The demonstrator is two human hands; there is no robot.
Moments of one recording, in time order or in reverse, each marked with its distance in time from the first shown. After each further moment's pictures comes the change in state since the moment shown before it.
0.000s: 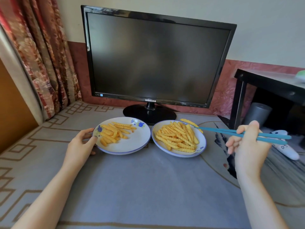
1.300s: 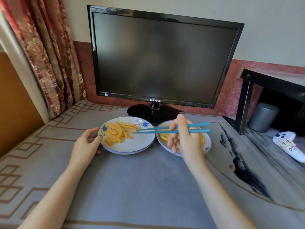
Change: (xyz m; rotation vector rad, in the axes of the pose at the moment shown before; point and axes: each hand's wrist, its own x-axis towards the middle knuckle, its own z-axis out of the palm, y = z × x) left_hand -0.002 0.000 -0.001 0.010 -0.001 -0.014; right_hand -0.068 0.001 0.093 0.105 -0.630 0.130
